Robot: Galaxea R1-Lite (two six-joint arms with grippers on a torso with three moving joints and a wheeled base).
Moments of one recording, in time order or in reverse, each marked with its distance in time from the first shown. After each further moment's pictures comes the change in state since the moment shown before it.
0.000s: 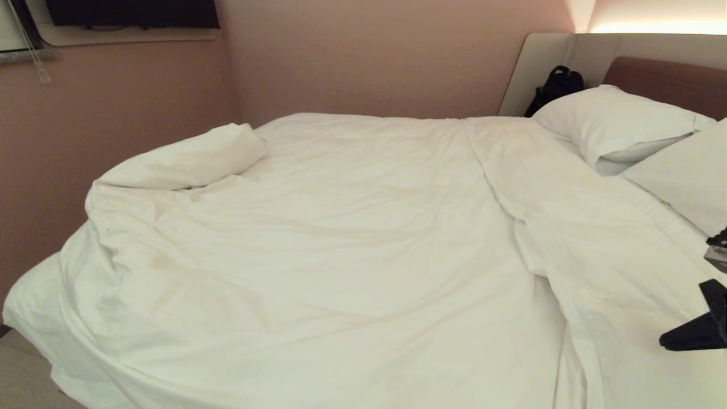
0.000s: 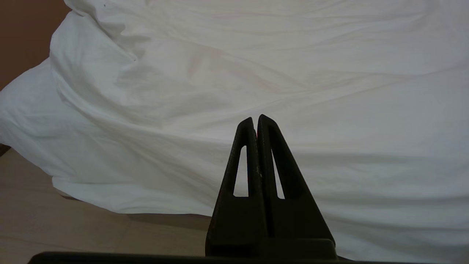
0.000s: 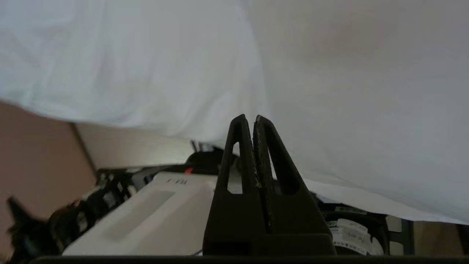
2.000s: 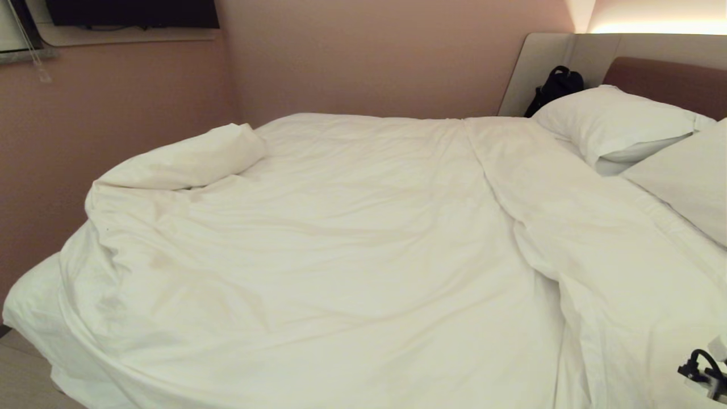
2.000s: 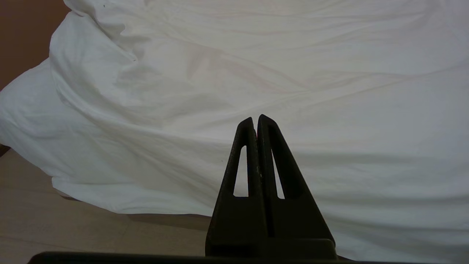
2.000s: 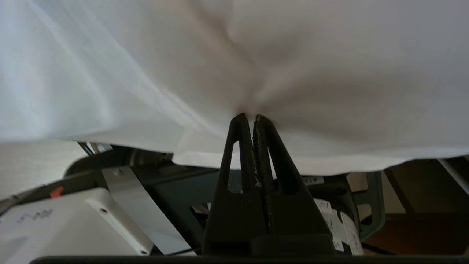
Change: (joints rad) left arm 0.000 0.000 0.000 0.000 0.000 0.000; right arm 0.256 -0.156 0.718 -0.469 -0.398 0.187
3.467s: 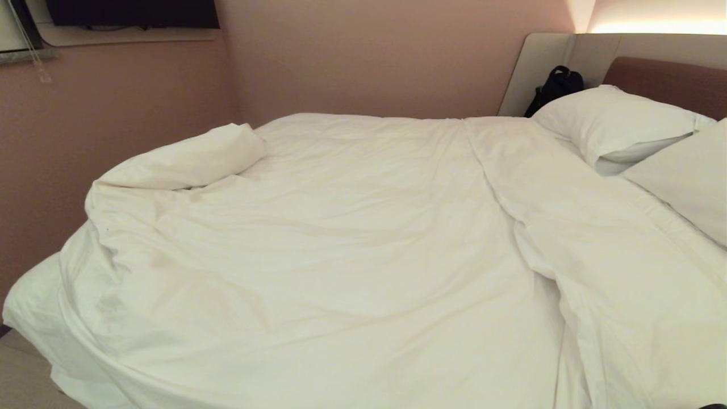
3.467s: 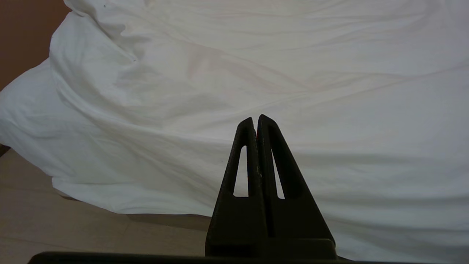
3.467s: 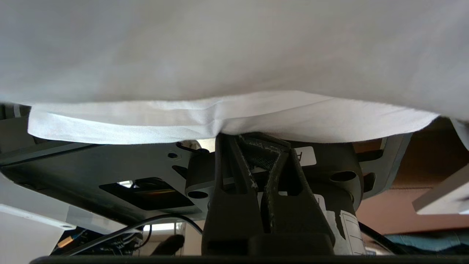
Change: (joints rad) left arm 0.000 0.000 0.000 0.000 0.000 0.000; right arm -0.002 0.433 0.394 -0.490 0.008 -0.033
